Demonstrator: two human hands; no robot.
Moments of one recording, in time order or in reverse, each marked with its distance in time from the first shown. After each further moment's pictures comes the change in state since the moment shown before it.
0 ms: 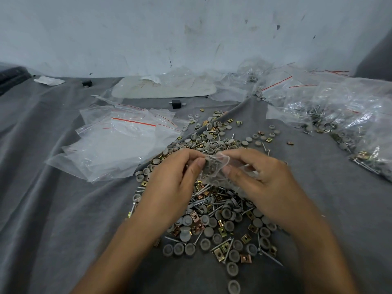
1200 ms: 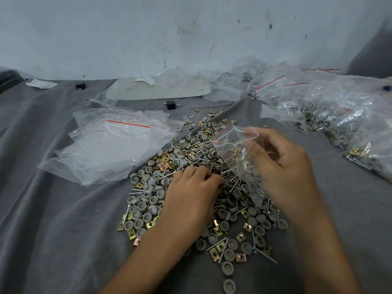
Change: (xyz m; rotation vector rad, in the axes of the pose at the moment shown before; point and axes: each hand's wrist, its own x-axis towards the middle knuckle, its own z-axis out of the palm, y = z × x) left_hand -0.007 0.005 0.045 0.624 -0.135 0.211; right_hand -0.001 0.004 -0.014 0.086 0.380 0.096
